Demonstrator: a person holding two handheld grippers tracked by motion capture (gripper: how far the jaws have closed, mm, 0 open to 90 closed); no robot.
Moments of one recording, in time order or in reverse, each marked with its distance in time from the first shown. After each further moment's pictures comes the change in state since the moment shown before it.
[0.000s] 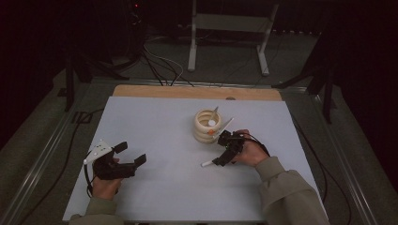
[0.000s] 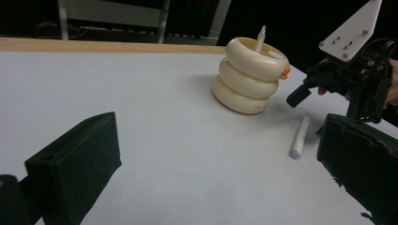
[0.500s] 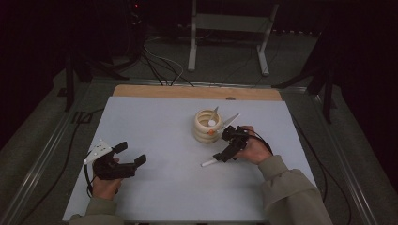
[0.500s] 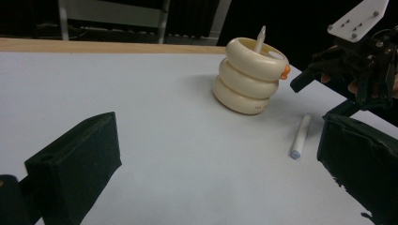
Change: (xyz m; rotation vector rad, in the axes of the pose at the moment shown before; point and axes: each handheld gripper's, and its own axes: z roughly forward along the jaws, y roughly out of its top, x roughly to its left) left arm -0.001 0.000 0.000 -0.004 -0.001 -0.001; right arm -0.007 0.000 -0.017 -0.094 -0.018 0.045
